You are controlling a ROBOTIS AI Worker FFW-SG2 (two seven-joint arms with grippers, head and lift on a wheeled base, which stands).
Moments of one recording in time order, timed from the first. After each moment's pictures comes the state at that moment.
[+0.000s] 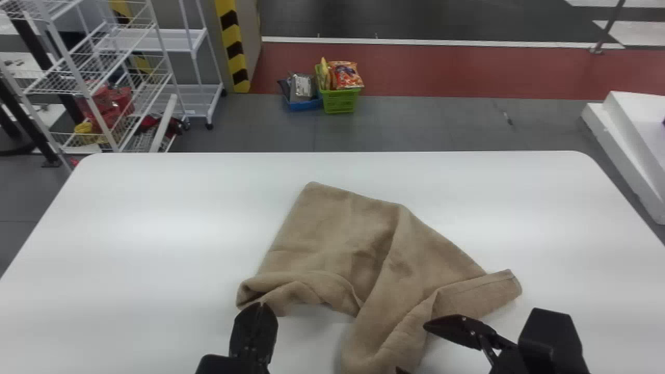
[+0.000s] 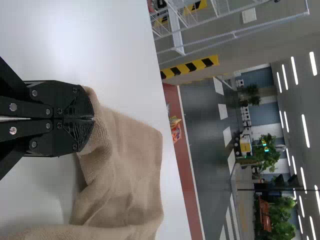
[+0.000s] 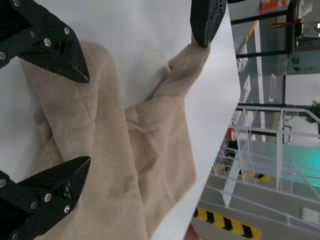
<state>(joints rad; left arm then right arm) 0.75 0.25 -0.42 -2.41 -0.14 0.47 0.41 0.59 -0.01 0.01 -2.30 0.46 0.49 1.05</state>
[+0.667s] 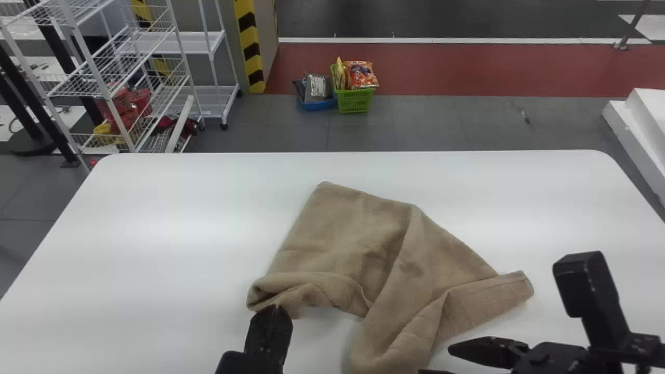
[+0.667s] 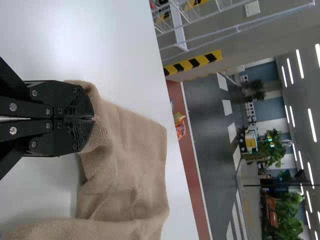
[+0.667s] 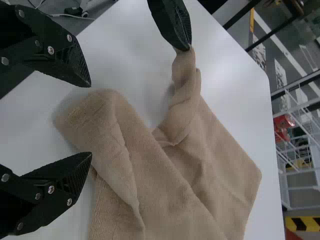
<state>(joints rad) 0.73 0.25 -0.45 -2.41 -0.16 0.51 0.42 0.38 -0.04 0.14 -2.48 0.71 1.34 1.31</state>
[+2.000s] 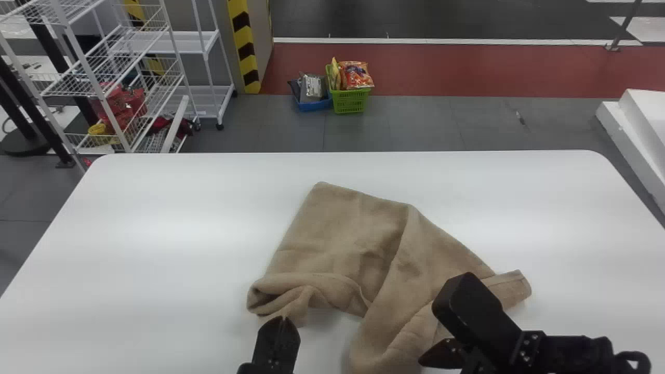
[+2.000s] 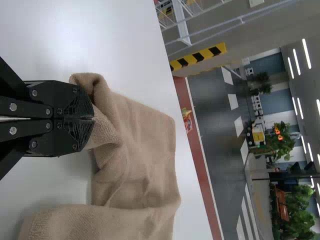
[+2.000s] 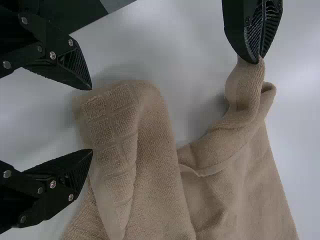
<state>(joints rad) 0.73 0.25 -0.48 -2.41 -0.18 0.55 0.43 0.33 -0.15 0.43 -2.33 1.03 1.13 1.32</state>
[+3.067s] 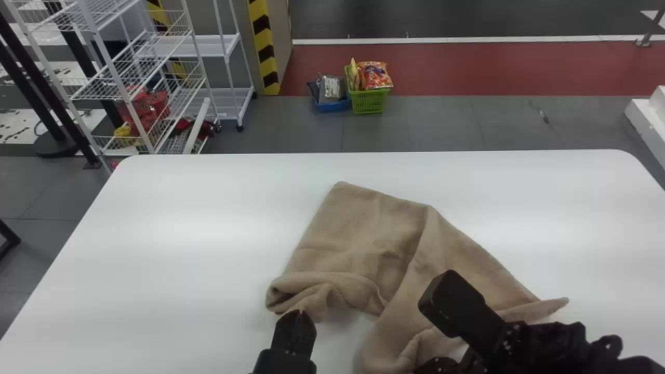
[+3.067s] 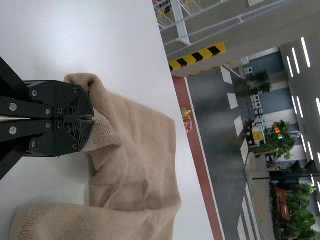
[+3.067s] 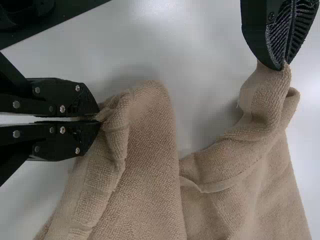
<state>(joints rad) 0.69 0.25 -0.47 -2.39 -0.17 0.57 0.41 0.24 -0.14 0.49 -2.22 1.11 1.16 1.36</state>
